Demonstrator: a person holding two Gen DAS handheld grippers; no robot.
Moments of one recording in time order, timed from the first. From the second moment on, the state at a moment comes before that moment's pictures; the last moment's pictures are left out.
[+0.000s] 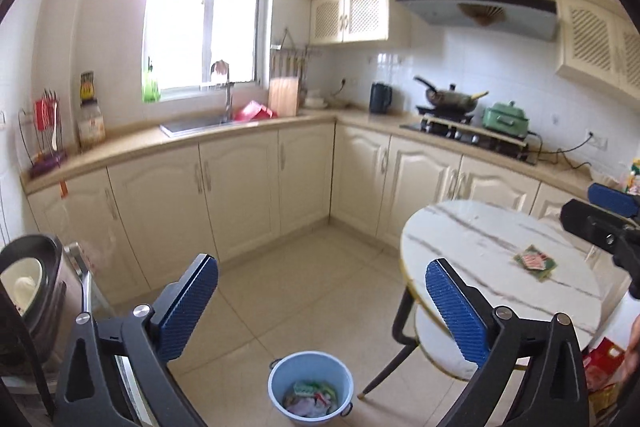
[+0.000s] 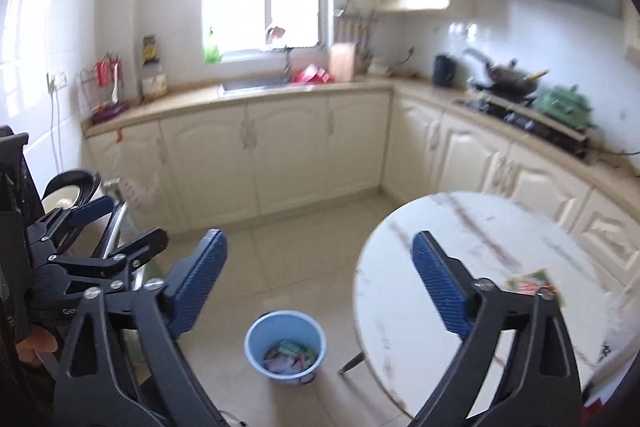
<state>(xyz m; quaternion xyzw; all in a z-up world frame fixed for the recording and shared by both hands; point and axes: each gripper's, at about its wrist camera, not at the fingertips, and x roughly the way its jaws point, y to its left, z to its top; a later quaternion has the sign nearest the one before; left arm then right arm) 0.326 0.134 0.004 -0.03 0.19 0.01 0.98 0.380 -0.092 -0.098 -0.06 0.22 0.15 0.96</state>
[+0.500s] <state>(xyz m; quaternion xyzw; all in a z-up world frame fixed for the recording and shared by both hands) 0.161 0.021 -0.006 -0.01 0.07 -0.01 1.00 0.234 -0.205 -0.014 -0.02 0.10 0.03 0.99</state>
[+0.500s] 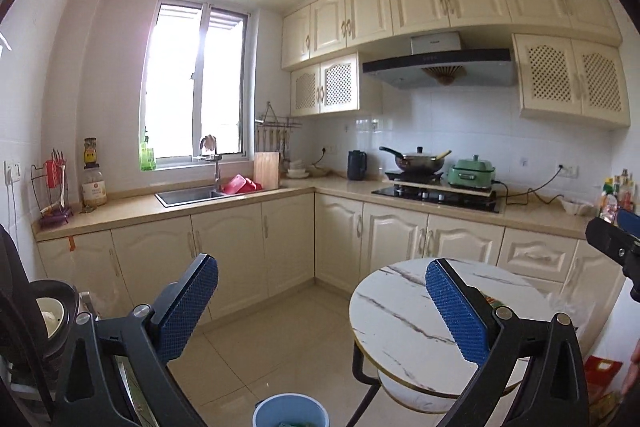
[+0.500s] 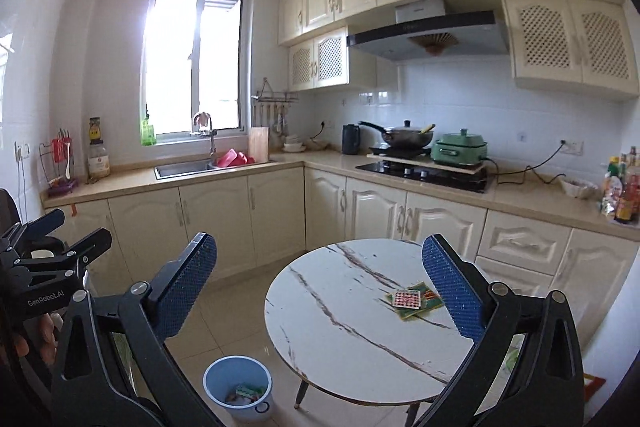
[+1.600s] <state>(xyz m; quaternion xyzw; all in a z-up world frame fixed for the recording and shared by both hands) 0.409 -0.079 -0.068 0.04 0.28 -0.07 0.96 0.433 -0.363 -0.176 0.03 0.33 -0.06 0.94</state>
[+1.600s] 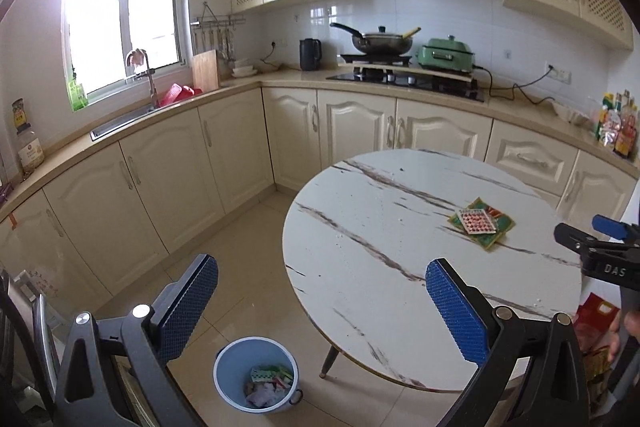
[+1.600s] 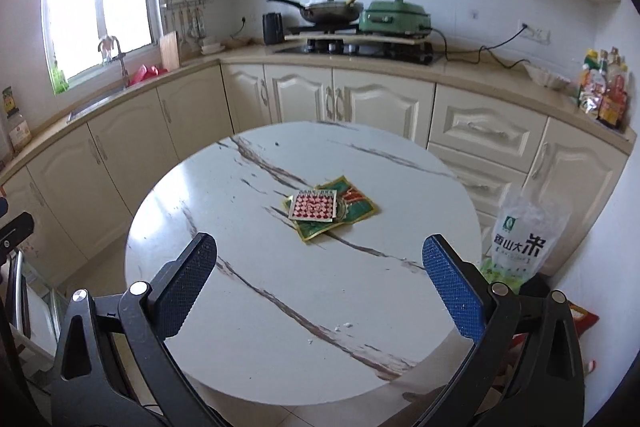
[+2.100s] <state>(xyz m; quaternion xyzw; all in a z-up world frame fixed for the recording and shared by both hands) 0.585 -0.111 -0.093 0.07 0.35 -0.11 0.93 0.602 -0.383 -0.275 0.01 0.47 -0.01 0.88</state>
